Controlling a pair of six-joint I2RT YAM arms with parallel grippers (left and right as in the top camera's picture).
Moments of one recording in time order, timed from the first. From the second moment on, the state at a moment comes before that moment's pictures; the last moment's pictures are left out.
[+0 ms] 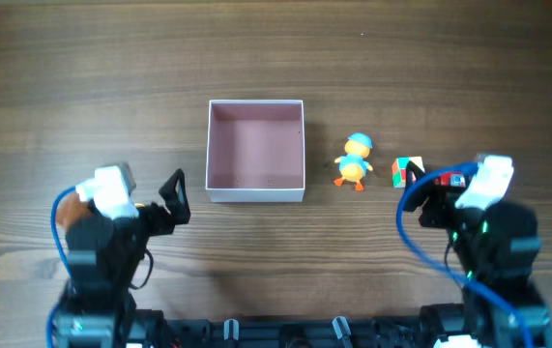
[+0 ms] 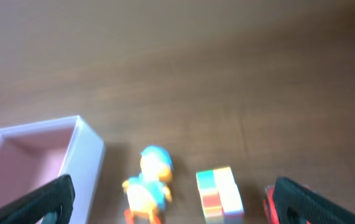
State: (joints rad) left arm -0.04 0.47 0.50 -0.45 0.10 -0.34; right arm 0.06 0.55 0.64 -0.57 -0.01 0.24
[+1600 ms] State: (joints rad) left arm -0.04 0.83 0.78 -0.79 0.10 -0.34; right arm -0.27 1.69 1.03 -0.87 0.03 0.00
